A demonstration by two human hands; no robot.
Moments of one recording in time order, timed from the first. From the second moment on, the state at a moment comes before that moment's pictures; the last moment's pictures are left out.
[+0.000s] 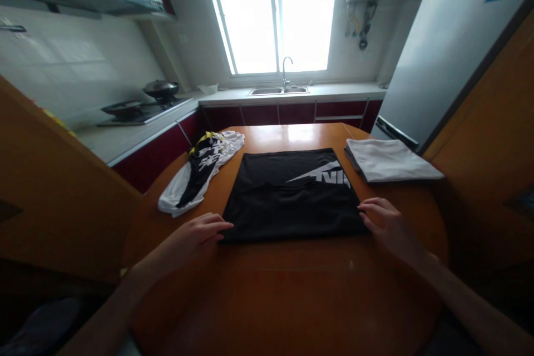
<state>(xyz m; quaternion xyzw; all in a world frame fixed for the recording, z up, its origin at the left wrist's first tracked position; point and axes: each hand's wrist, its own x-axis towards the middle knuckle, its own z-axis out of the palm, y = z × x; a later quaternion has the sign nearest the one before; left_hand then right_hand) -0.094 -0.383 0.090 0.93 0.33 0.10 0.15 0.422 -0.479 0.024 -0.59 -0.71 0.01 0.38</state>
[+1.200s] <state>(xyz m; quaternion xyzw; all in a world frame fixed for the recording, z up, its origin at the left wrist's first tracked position) -0.100 -0.414 0.051 0.92 0.33 0.20 -0.02 0.428 -0.505 0.024 -0.52 -0.81 -0.14 0.24</state>
